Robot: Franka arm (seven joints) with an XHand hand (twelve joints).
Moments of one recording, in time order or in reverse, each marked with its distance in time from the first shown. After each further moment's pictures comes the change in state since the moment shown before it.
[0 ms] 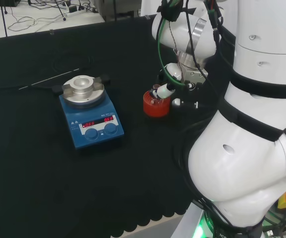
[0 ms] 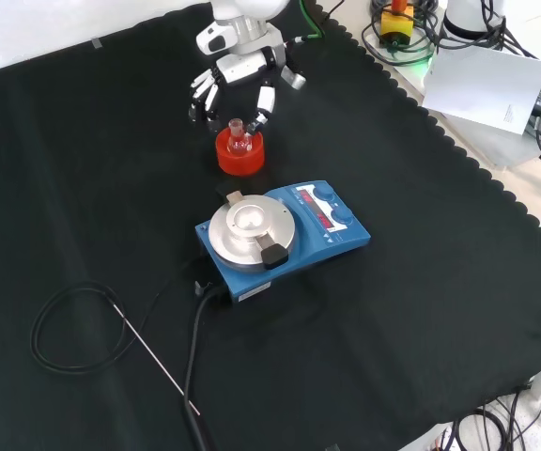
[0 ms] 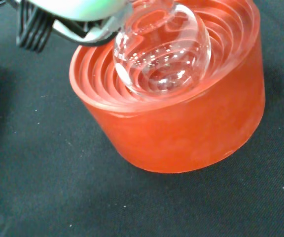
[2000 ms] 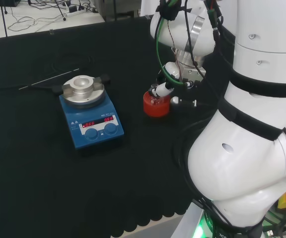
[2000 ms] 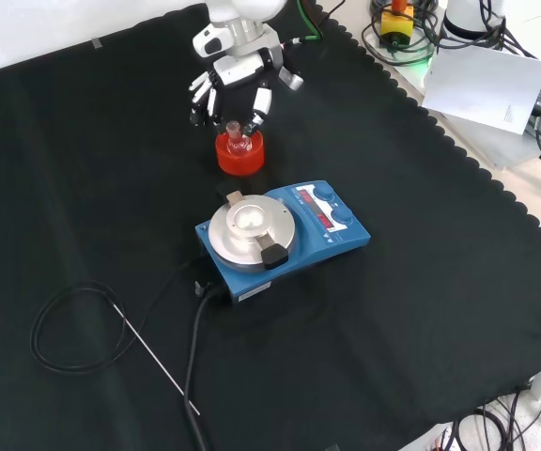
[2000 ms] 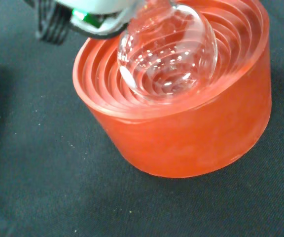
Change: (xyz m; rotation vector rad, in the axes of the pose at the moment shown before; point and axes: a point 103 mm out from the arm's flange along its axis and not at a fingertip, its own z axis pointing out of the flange) arm 0.005 0.005 -0.001 0.017 -0.009 0.007
